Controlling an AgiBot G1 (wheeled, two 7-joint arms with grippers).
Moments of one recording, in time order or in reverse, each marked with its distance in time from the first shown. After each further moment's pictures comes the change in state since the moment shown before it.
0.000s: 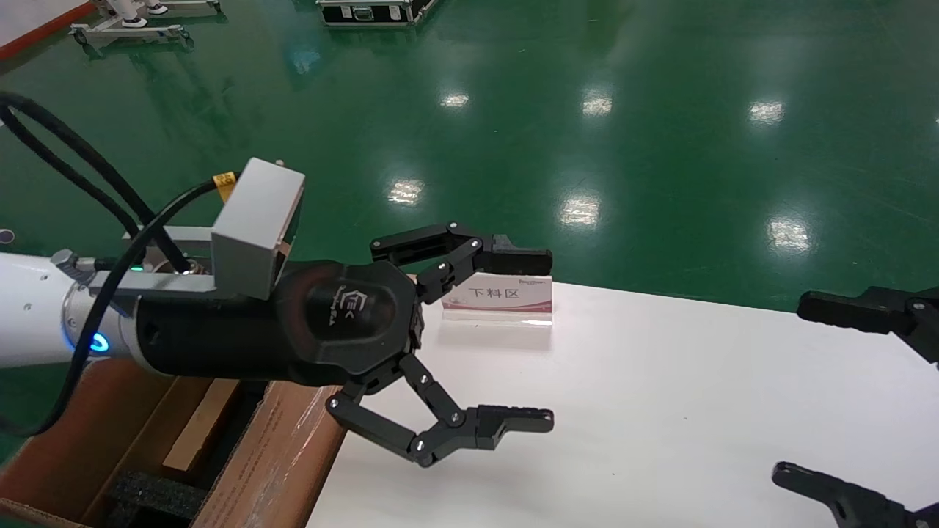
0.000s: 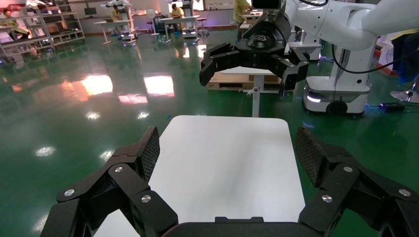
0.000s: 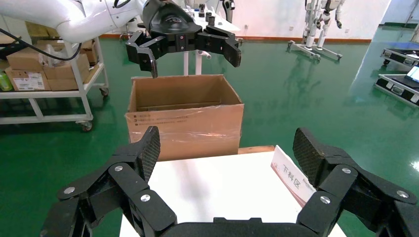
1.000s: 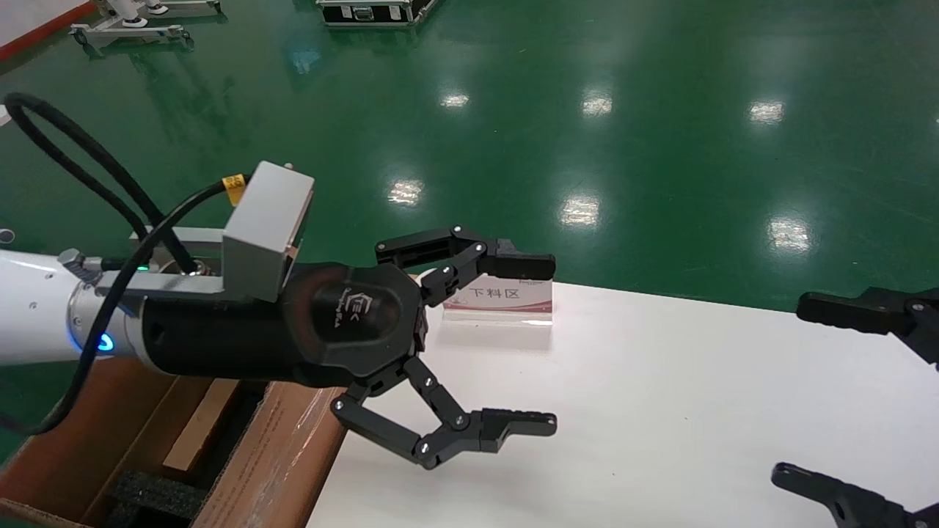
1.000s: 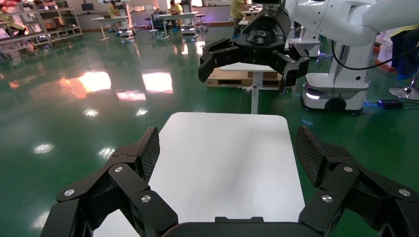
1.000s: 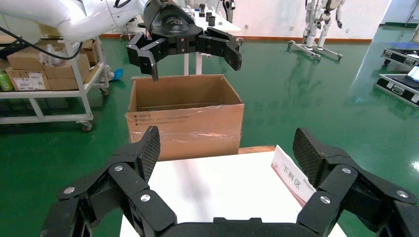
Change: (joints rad) left arm -0.009 -0.001 0.013 -0.001 0.003 -0.002 -0.001; right arm 0.000 0.000 0.000 0.000 0.000 -0.001 0.000
